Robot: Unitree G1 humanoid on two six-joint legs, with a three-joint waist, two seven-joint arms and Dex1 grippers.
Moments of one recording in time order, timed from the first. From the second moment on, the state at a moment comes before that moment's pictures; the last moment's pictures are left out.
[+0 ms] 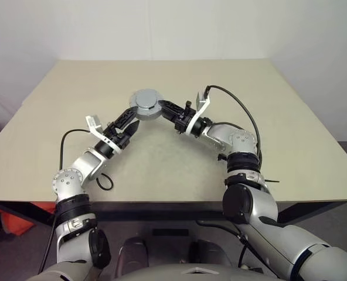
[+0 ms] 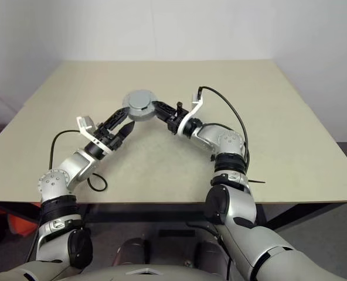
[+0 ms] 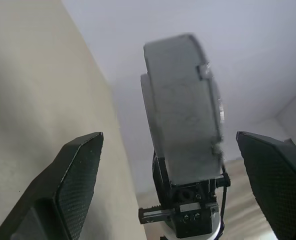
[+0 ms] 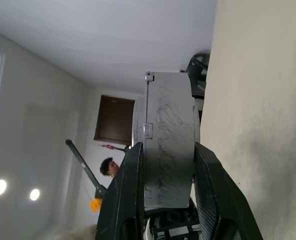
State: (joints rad) left arm -0.46 0.10 0.56 0.20 -1.26 1.02 -0.31; right arm -0.92 0.07 -0.59 0.63 0.99 1.15 0.25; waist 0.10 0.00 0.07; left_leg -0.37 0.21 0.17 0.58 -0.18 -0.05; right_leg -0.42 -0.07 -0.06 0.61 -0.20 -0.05
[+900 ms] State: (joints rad) left arm -0.63 0.11 0.52 0.49 -1.15 0.91 -0.45; right arm -0.85 0.07 -0.49 0.57 0.96 1.10 0.27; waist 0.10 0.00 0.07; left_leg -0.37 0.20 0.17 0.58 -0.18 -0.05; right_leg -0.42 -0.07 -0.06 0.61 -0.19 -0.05
